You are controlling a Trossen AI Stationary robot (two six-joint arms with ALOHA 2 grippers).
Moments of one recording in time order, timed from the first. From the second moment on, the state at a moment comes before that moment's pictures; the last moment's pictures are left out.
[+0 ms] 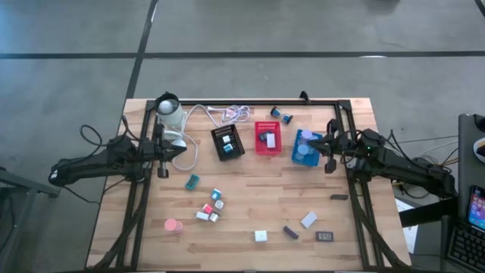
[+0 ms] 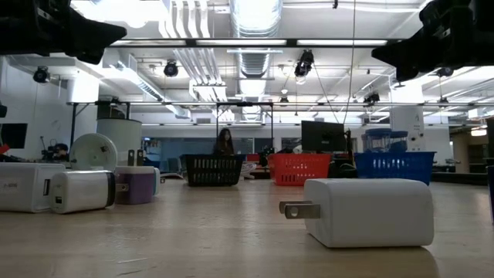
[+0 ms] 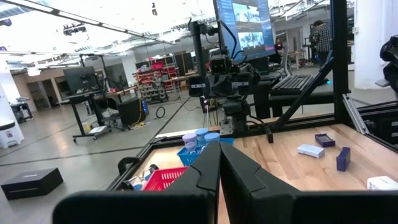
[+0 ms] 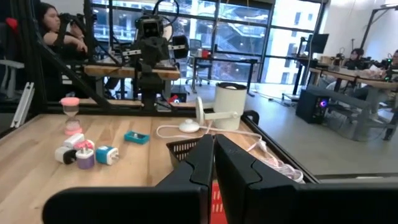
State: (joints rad) left arm 0.14 0.15 0.19 0.04 0.04 0.18; right arm -0.37 0.24 0.16 0.12 -0.22 -0.06
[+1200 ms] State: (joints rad) left arm 0.14 0.15 0.19 0.05 0.04 0.17; right arm -0.37 0.72 0.63 -0.26 0.13 -0.03
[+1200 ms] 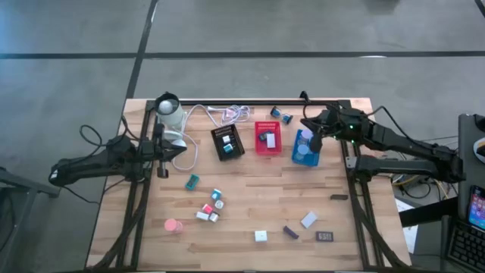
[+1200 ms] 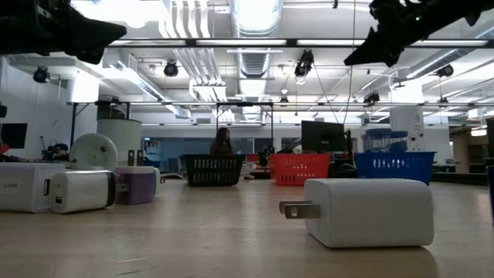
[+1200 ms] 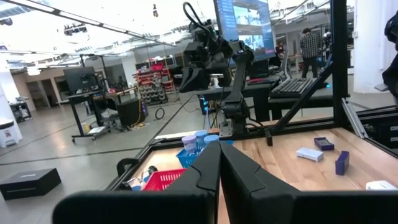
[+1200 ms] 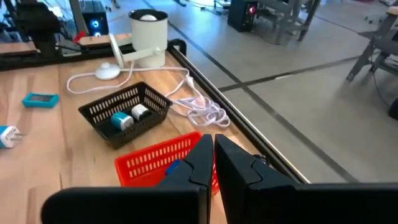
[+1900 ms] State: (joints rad) left arm 0.14 0.15 0.19 0.04 0.04 0.17; right arm -0.15 0.92 0.83 -0.49 -0.13 -0.18
